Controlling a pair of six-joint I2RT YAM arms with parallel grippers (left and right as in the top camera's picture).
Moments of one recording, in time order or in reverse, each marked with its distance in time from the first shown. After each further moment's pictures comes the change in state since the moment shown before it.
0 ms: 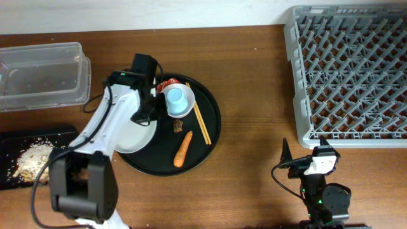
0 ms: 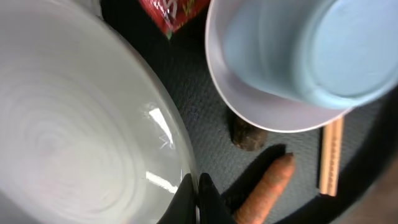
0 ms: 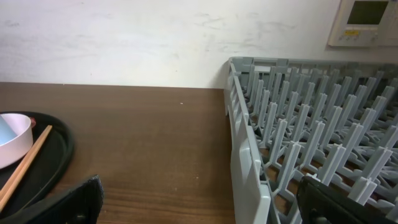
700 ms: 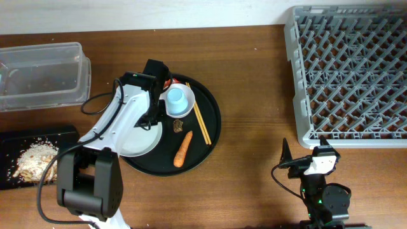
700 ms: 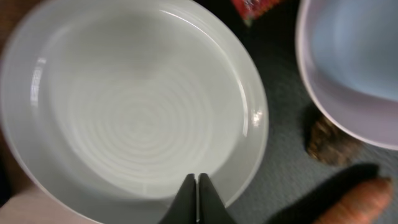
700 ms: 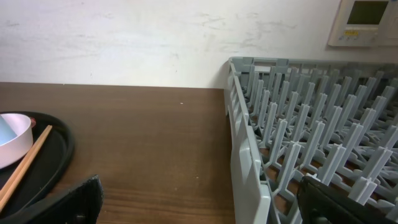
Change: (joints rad) left arm -0.060 0.028 -0.001 -0.073 -0.264 -0.056; right arm 0.000 0.000 0.000 0.000 0.000 0.000
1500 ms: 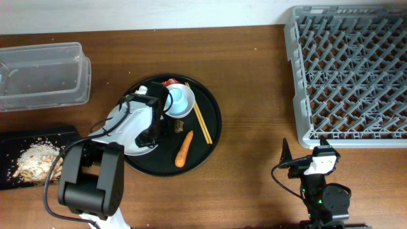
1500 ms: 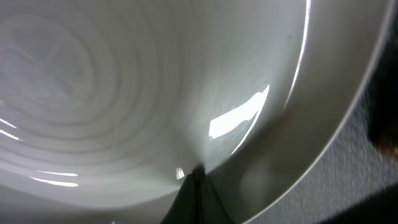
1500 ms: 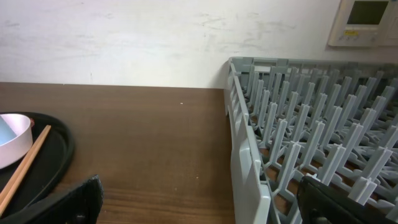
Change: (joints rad) left arm 0.002 0.011 -0.267 0.200 0.124 -0.057; right arm 0.000 0.000 0.000 0.000 0.000 0.000
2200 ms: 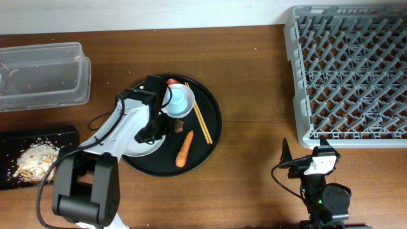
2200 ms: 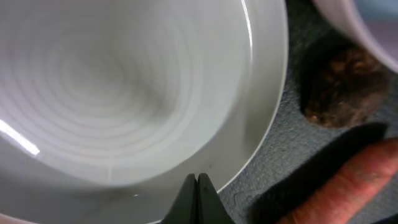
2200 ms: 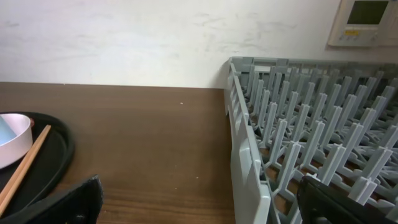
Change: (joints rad) left arm -0.001 -0.070 0.056 -0.076 0.039 0.008; right arm 0.000 0.000 0.000 0.000 0.000 0.000
